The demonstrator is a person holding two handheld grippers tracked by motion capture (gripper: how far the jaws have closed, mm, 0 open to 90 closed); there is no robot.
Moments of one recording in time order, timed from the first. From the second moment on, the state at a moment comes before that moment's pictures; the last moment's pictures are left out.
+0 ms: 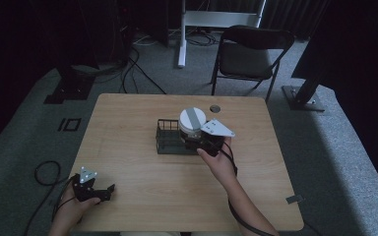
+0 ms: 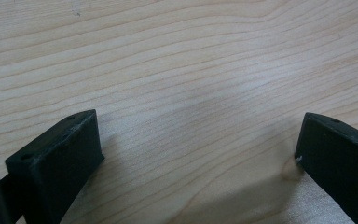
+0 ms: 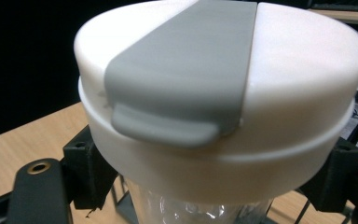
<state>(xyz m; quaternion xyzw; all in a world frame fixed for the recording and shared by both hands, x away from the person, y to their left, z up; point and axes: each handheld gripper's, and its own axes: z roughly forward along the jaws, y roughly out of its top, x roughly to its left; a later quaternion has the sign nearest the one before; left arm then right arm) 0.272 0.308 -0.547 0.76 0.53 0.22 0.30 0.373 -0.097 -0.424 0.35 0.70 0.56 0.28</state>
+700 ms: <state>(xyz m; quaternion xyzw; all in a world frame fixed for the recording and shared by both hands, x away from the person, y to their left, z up) 0.272 0.308 -0.547 0.76 0.53 0.22 0.30 0.403 -0.078 -0.429 0.40 0.69 0.52 0.30</state>
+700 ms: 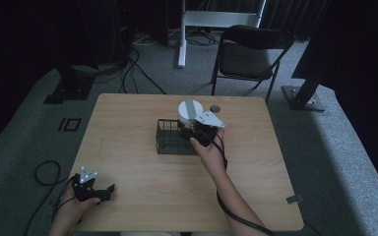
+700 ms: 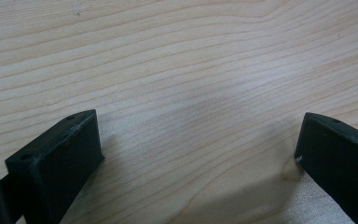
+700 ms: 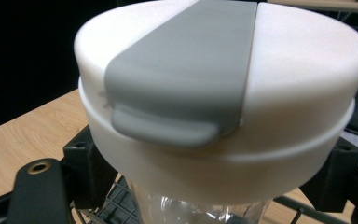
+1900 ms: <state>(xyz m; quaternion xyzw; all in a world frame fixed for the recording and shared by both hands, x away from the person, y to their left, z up) 0.272 0.309 -0.547 0.76 0.53 0.21 0.30 0.423 -0.058 -0.471 0.47 0.69 0.46 0.31</state>
